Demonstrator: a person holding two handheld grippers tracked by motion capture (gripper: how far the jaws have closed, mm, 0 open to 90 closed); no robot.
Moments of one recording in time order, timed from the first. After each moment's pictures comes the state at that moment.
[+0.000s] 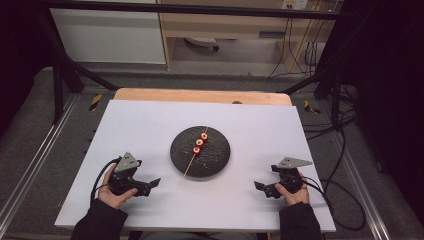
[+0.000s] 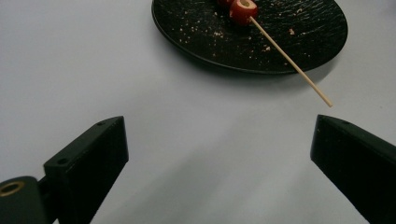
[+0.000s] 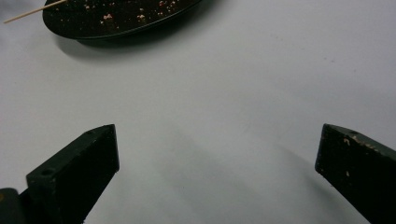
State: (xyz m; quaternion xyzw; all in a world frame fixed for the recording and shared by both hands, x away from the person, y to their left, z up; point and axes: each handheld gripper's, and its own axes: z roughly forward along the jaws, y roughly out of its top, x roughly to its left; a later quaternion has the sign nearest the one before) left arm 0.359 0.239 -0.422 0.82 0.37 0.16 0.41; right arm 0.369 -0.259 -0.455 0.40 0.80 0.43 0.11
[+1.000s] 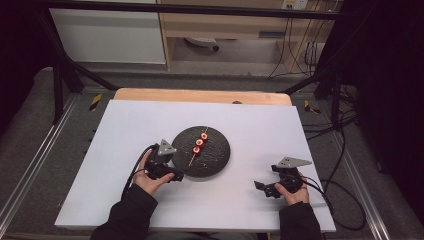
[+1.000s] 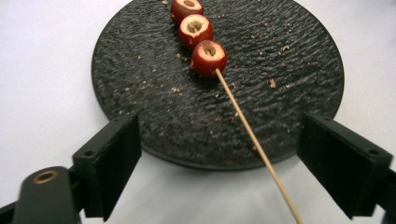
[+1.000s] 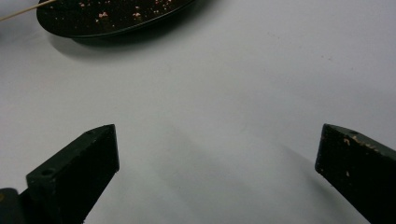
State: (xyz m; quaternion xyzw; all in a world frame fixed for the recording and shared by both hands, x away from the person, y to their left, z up) left arm 0.398 0.146 -0.412 0.84 0.37 0.16 0.36; right arm 0.371 -0.259 -0.456 0.40 0.80 0.42 0.12
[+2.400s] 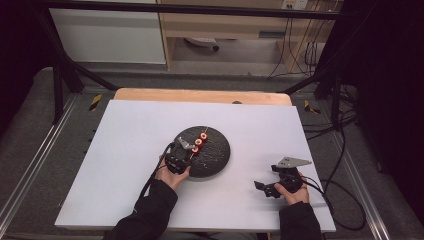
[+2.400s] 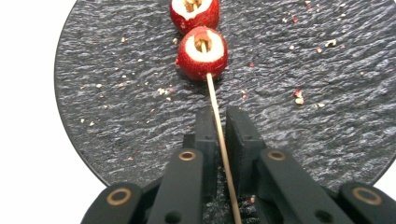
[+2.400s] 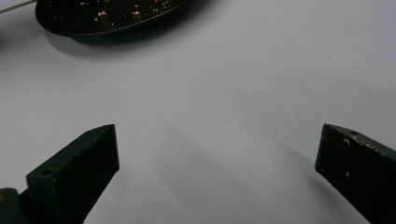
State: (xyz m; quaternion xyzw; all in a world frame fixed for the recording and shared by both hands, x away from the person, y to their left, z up) left arm 0.416 0.098 -0.427 0.84 0.44 0.18 0.27; right arm 0.371 -0.258 -0.456 0.40 0.80 0.42 0.11
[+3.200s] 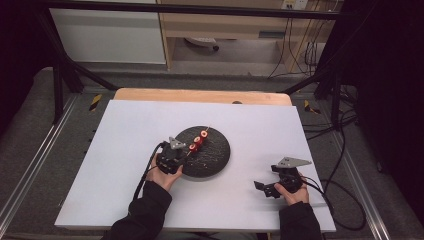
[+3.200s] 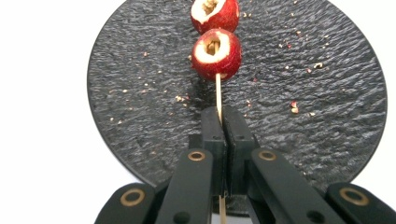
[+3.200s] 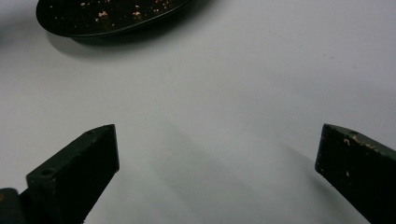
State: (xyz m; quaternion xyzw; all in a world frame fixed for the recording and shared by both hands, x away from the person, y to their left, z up) left arm 0.409 0.123 -0.417 0.81 0.44 0.17 0.34; right arm 0.371 -0.258 -0.456 0.40 0.80 0.42 0.11
